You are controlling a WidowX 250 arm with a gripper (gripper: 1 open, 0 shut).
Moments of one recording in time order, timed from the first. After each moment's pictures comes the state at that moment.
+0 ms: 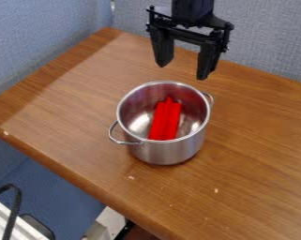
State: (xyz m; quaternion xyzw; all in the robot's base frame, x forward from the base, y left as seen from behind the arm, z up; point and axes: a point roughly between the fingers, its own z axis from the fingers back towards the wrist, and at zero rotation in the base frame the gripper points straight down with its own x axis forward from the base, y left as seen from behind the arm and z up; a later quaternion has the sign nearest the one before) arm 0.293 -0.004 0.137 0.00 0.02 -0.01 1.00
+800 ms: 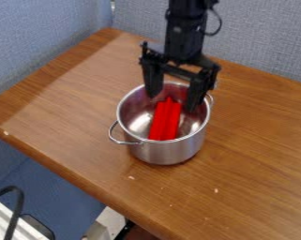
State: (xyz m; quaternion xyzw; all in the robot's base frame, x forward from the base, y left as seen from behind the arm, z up) arm 0.276 0.005 0.090 0.03 0.06 0.00 1.00
